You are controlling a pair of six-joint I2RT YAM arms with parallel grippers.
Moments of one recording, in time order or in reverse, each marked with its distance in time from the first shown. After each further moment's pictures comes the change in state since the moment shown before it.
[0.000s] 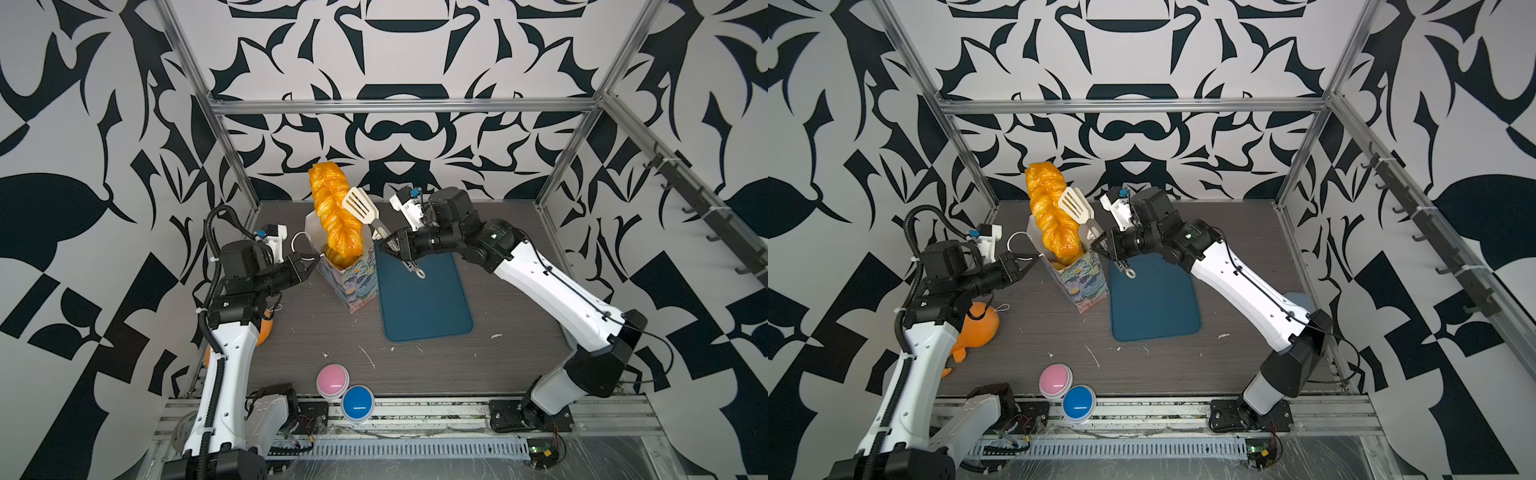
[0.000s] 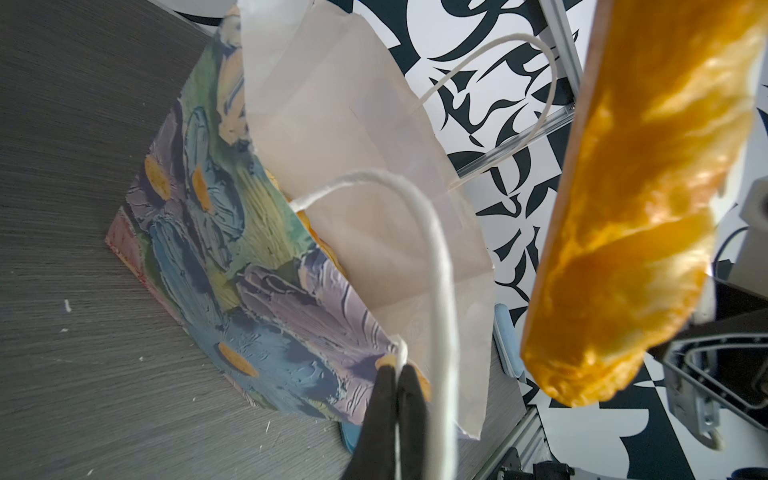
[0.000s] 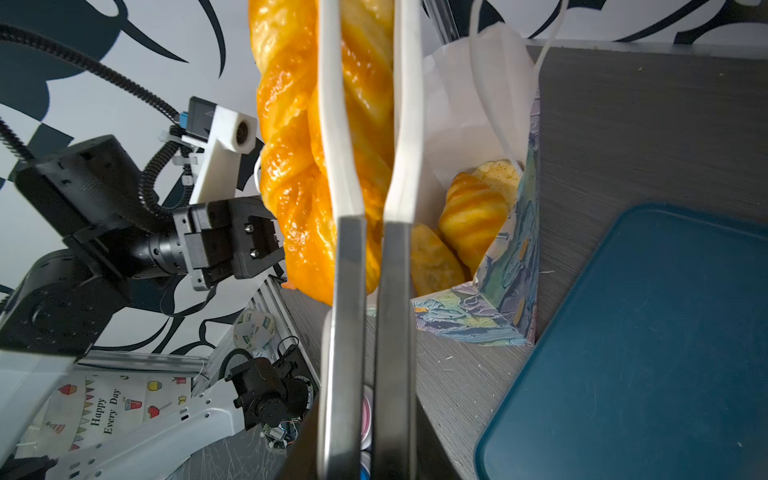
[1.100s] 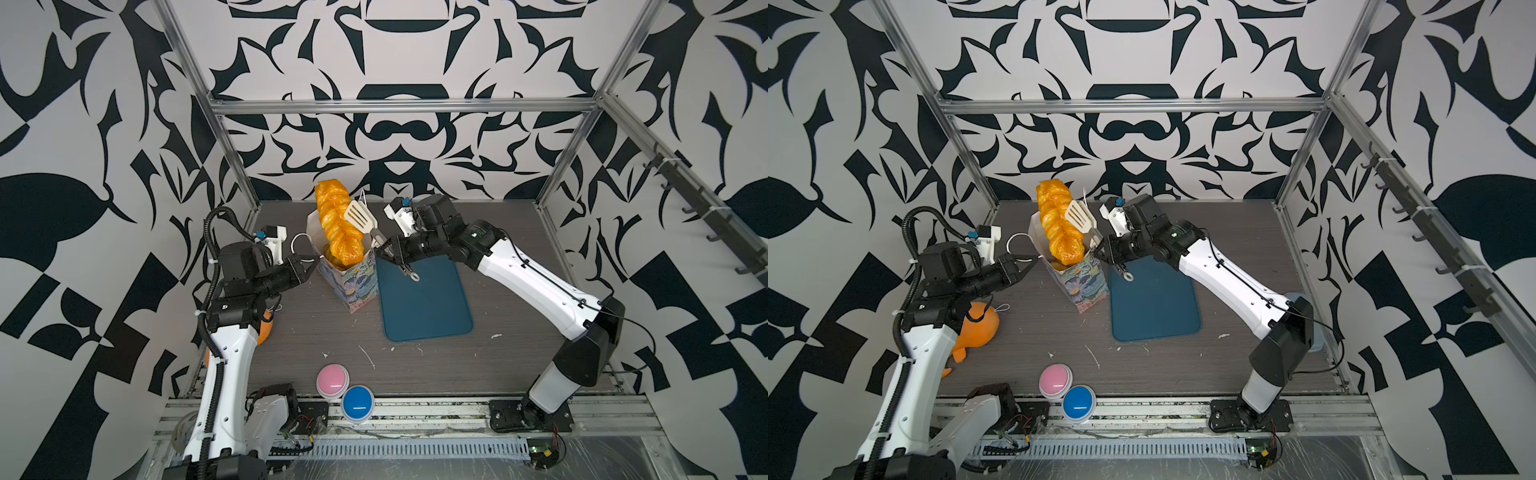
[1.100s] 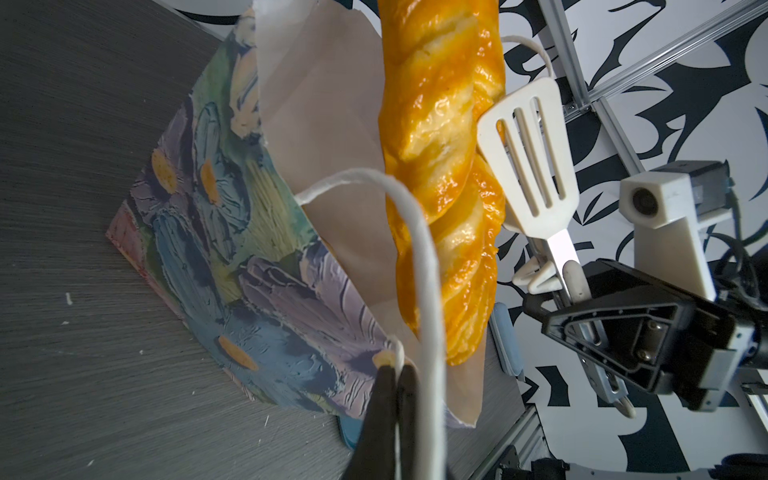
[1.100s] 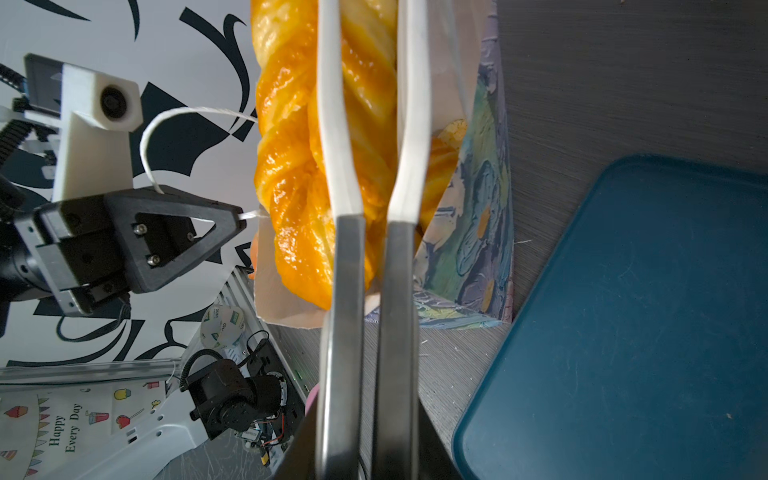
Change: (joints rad) left arm 0.000 -0.019 0.000 -0.021 -0.001 0.000; right arm -0.001 0.071 -0.036 -0.006 0.029 -0.005
